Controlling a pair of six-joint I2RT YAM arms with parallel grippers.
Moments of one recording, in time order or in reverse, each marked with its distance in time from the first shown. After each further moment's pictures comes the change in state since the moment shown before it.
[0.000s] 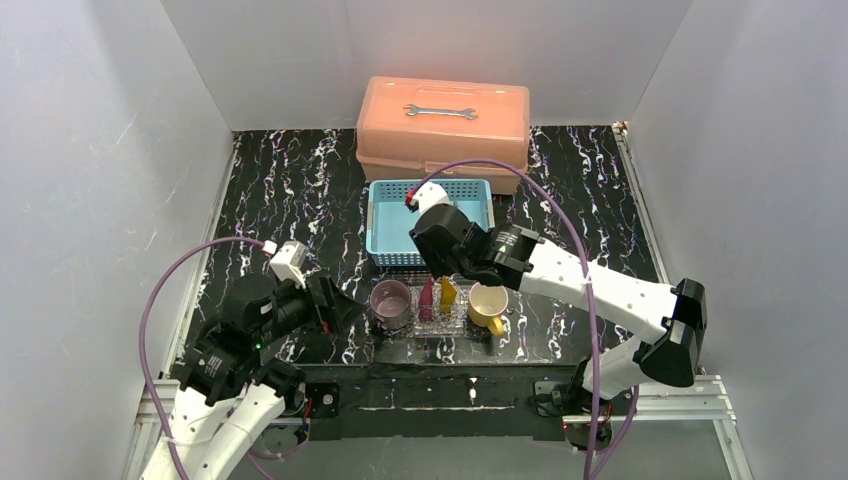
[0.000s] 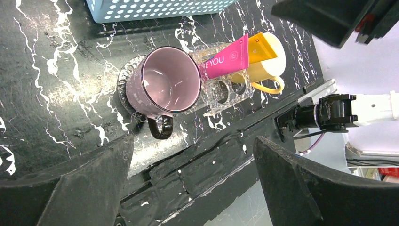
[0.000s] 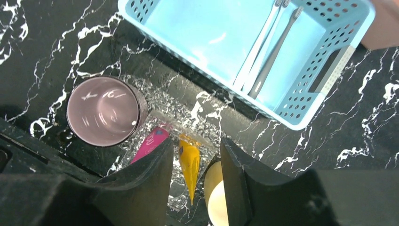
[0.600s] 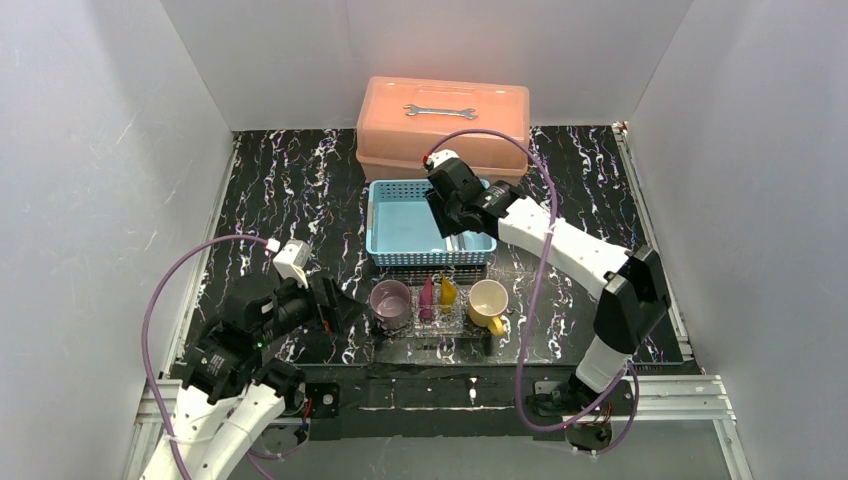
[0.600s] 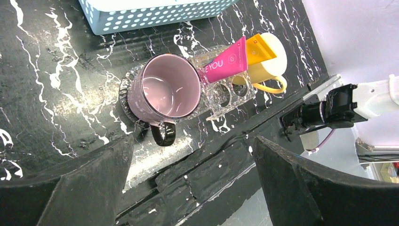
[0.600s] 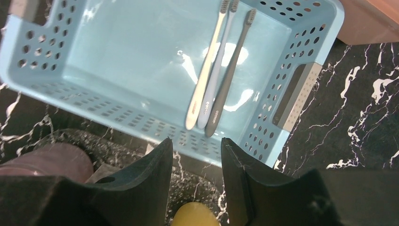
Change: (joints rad) left arm 0.000 0.007 -0.011 0.035 0.007 0.057; right arm -0.291 0.214 0.108 0.064 -0.120 -0.077
